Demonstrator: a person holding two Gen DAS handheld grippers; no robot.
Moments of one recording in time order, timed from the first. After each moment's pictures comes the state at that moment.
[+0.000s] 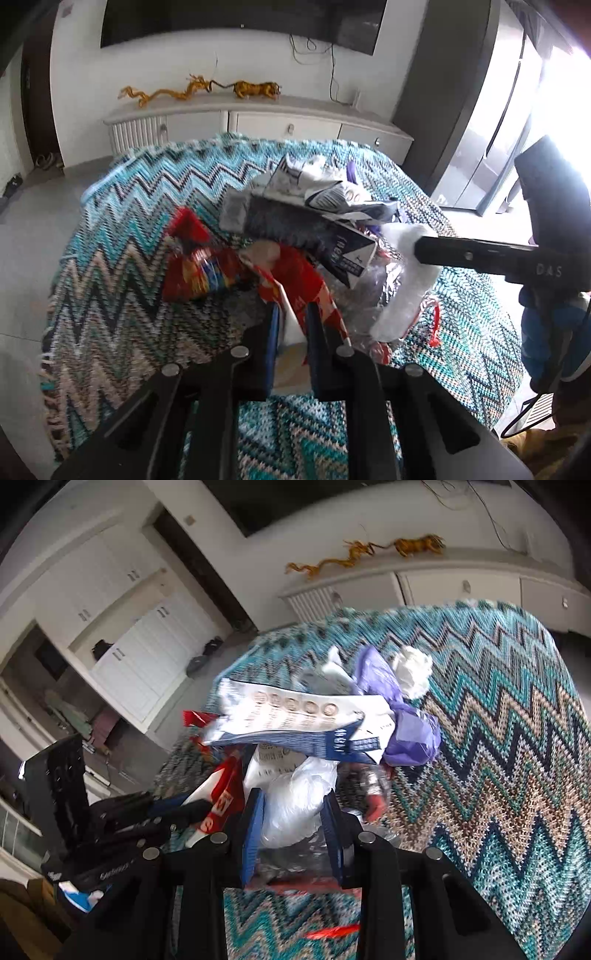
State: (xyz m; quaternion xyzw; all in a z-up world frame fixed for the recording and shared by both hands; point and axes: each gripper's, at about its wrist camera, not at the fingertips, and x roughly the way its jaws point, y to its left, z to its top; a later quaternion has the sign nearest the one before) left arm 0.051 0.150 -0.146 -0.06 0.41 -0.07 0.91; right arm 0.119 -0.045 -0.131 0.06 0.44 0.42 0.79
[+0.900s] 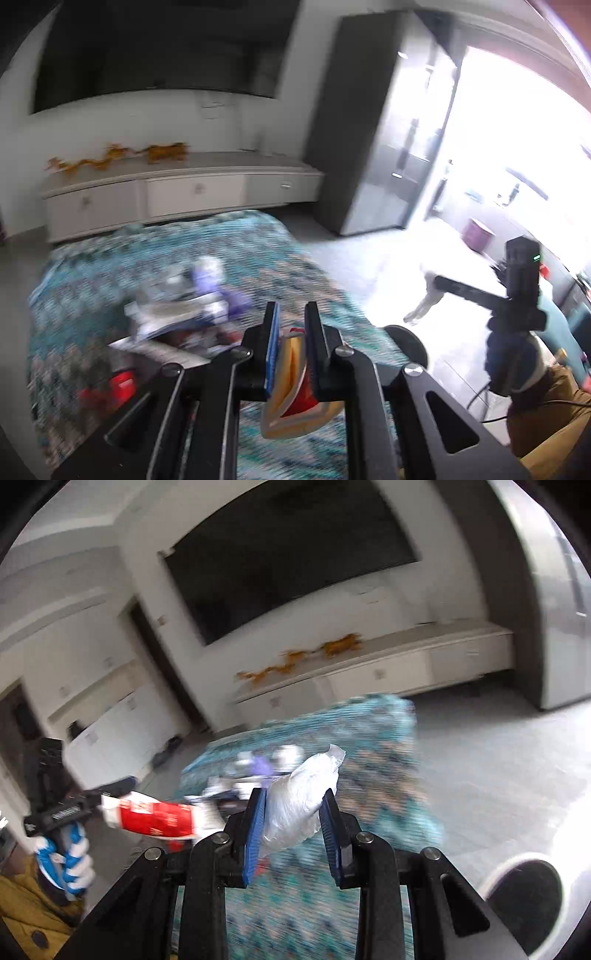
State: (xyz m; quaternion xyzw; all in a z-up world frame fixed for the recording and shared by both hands) left arm 0.038 0.036 -0.023 -0.04 0.32 -0.24 0.91; right arm 0.036 -0.279 -0.062 0.14 0.30 0.26 0.91
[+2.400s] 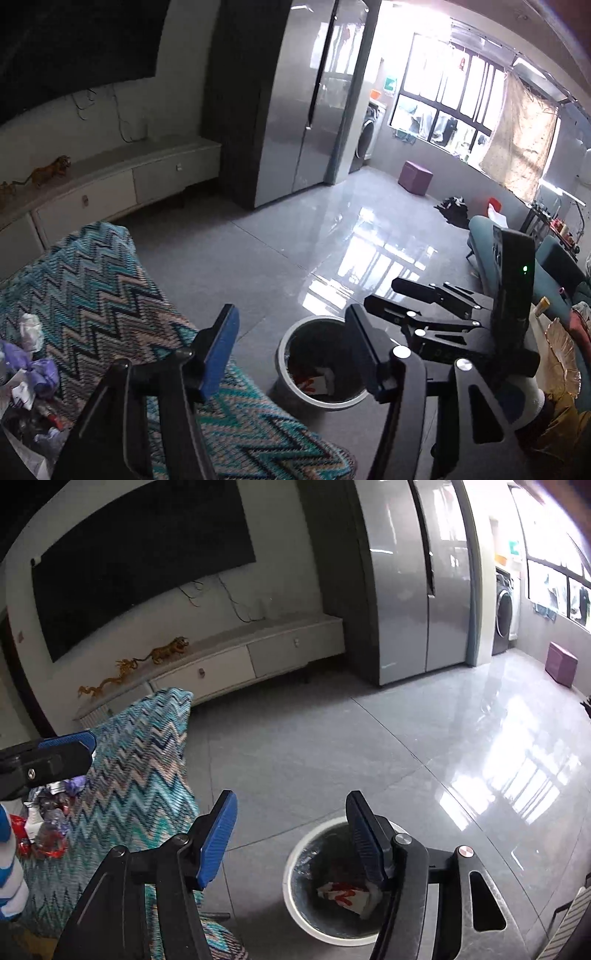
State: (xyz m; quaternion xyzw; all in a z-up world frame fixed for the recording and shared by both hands) left arm 0.081 -0.187 -0.055 0.03 0.34 -0.36 0.87; right arm 0.025 -0.398 -0.095 0.09 0.33 0.02 0.94
